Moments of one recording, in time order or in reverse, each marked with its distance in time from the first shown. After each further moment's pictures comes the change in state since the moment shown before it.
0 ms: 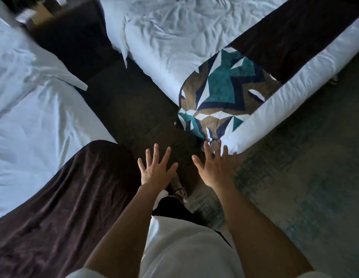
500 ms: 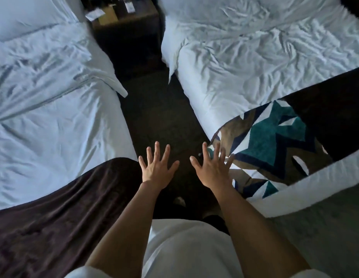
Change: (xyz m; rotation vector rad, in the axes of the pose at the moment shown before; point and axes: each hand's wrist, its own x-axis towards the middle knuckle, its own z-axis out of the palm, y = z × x) left_hand 0.146 -0.074 -0.118 -0.133 0.084 -0.239; right_hand 0.184 -0.158 -0.086 -0.106 -0.033 -0.256
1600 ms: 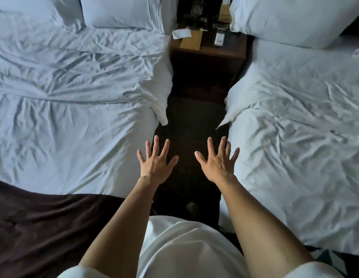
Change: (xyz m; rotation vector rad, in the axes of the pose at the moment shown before) left_hand 0.287 -0.023 -0.171 -0.212 0.174 -0.526; right_hand 0.400 -0.154 -0.156 -0.233 -0.042 -0.541
